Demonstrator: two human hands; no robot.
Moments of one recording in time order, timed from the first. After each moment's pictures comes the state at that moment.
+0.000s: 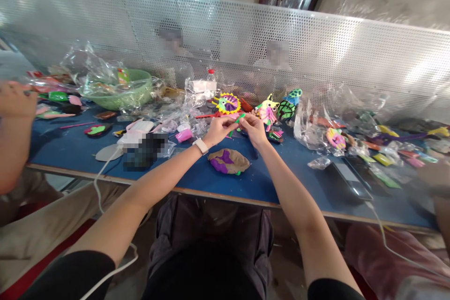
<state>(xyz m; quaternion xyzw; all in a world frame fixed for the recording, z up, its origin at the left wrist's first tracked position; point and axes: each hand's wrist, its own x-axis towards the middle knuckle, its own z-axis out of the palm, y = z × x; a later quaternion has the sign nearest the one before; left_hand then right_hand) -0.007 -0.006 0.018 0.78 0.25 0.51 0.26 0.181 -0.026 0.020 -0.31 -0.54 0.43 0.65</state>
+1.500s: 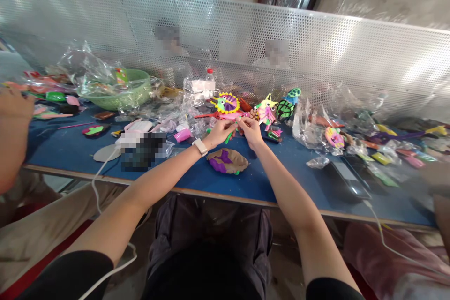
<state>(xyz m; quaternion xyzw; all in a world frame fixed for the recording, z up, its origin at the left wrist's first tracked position) 0.003 -0.019 0.020 0.74 0.21 0.47 0.43 0.172 -0.028 0.016 -0.40 -0.56 0.40 0.61</state>
